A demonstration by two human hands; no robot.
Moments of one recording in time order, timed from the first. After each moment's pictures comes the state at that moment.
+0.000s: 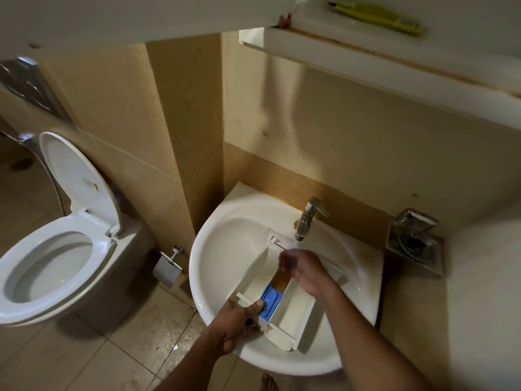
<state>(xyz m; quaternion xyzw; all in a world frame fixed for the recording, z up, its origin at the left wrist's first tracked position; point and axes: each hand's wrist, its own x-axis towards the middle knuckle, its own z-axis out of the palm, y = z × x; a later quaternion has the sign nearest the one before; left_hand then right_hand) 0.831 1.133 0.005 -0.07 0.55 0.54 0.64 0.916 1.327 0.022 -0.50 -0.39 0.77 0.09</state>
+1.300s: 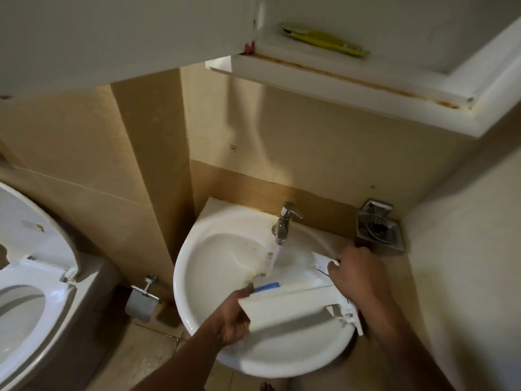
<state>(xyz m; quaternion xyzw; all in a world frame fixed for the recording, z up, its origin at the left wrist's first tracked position) 0.793 1.171 0.002 -0.06 0.42 0.46 0.78 0.988 1.282 0.164 -0.63 -0.78 0.02 -0.03</state>
